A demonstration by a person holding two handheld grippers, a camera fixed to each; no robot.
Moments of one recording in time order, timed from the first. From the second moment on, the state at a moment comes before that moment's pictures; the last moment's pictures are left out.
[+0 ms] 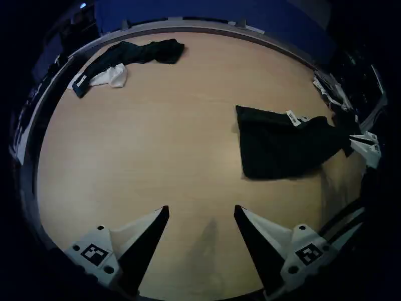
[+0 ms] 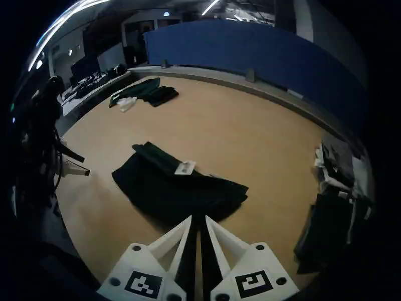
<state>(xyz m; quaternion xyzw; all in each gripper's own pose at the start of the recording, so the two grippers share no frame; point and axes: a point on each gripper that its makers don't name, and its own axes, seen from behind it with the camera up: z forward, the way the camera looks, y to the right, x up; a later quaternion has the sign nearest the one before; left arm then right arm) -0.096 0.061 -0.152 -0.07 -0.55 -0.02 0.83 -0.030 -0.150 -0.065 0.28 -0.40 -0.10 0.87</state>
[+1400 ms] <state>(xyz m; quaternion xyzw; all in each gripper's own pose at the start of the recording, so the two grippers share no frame) -0.082 0.055 -0.151 -0.07 -0.53 -0.04 0.84 -0.006 -0.274 -0.033 0.38 -0.35 -0.17 0.84</state>
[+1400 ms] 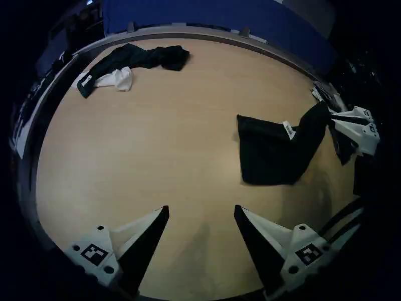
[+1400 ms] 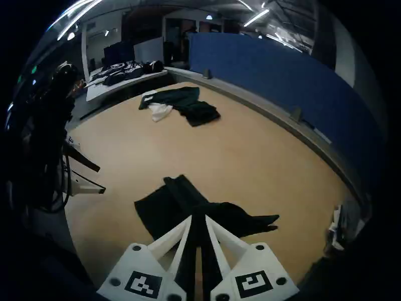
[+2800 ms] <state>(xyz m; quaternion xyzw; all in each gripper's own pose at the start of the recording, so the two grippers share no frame) -0.087 0.037 -0.156 -0.06 -0.52 -0.06 0.85 -0.102 -0.374 -0.088 0.43 -0.42 -0.11 0.79</state>
